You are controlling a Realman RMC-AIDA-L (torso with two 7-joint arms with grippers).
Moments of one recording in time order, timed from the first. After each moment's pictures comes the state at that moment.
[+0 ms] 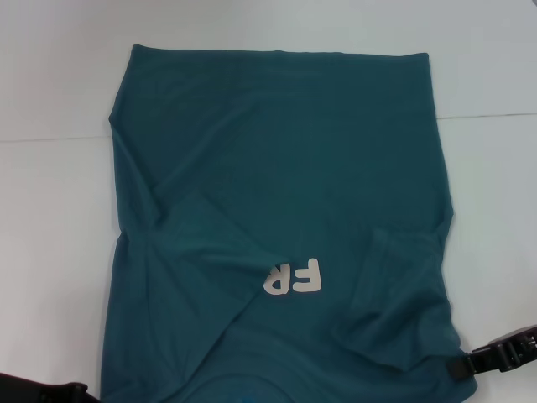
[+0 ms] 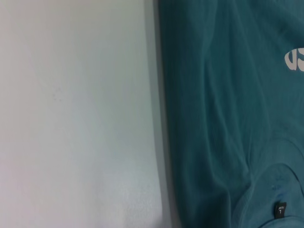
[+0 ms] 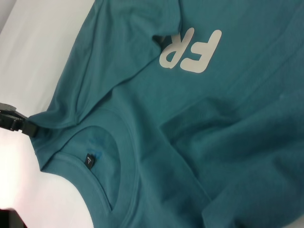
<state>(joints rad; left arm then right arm) -0.53 -2.07 -2.50 -0.80 -0.52 1.70 -2.49 0.54 2.02 -0.62 -0.83 -2.54 -1.76 2.14</state>
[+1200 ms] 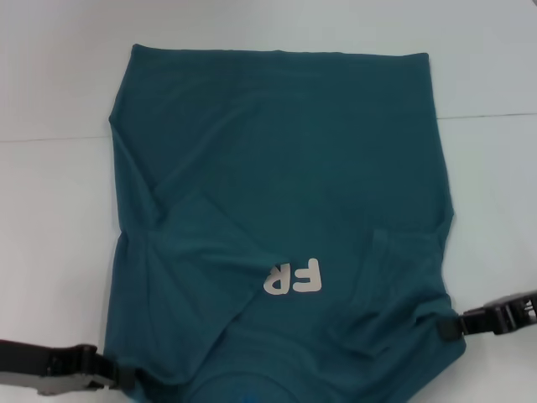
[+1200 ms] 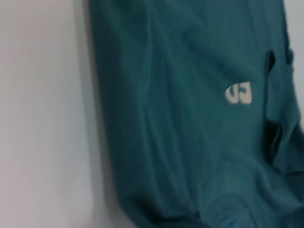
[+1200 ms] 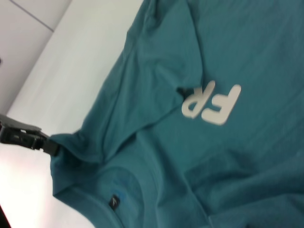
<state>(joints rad) -0.54 -2.06 -2.52 -0.81 -0.66 1.72 -2.45 0.53 1.99 -0.61 -0.83 -2.41 -1.77 2.12</state>
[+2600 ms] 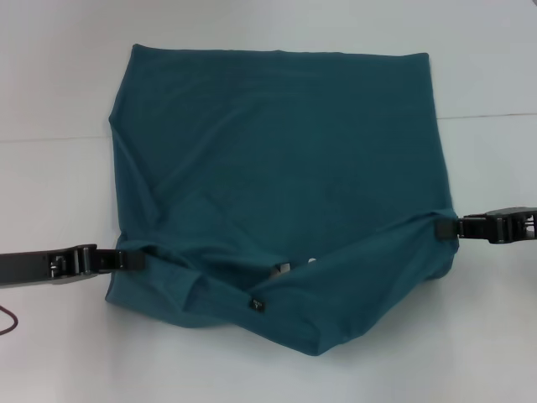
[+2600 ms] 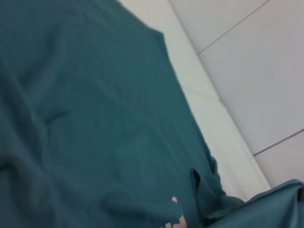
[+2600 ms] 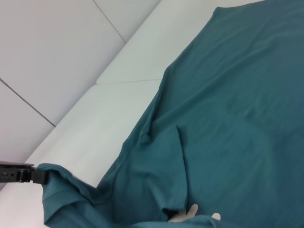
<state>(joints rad) -0.56 -2.06 -2.58 -0.81 -0.93 1.63 -2.22 0.55 1.98 -0.53 -0.84 -2.23 -1.65 2.04</state>
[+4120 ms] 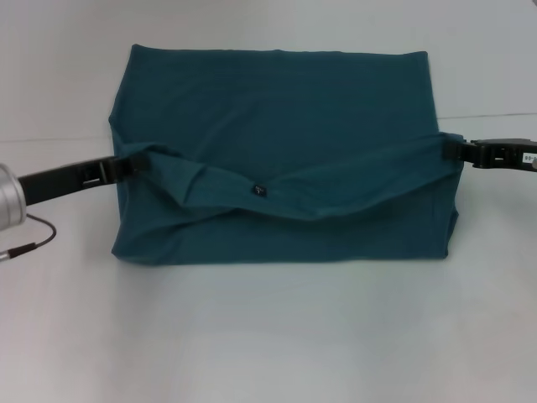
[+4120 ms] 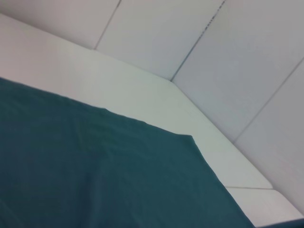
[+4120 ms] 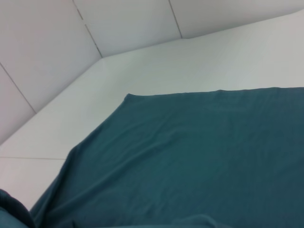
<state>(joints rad) -0.63 -2.12 -2.52 -0.79 -1.10 1.22 -2.02 0.59 2.01 -0.57 -0.79 -2.13 -1.21 1.96</state>
